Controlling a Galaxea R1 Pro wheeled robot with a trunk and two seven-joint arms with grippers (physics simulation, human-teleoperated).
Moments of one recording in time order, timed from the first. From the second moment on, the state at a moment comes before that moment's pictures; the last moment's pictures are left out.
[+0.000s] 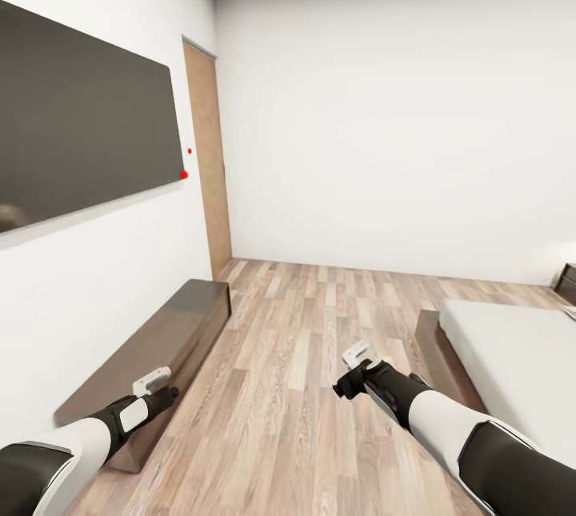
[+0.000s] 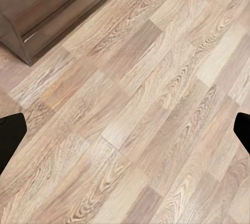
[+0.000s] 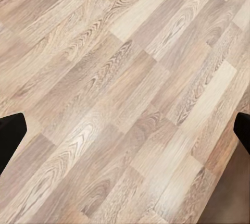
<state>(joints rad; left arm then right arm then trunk) -0.85 0.15 -0.23 0.04 0.75 0.08 0.01 -0.90 0.02 0.84 -0.17 -0.33 0.26 0.14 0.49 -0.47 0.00</state>
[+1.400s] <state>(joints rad) -0.85 0.15 -0.23 0.04 0.75 0.08 0.01 -0.90 0.02 0.84 -0.17 -0.34 0.26 0.14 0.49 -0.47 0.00</state>
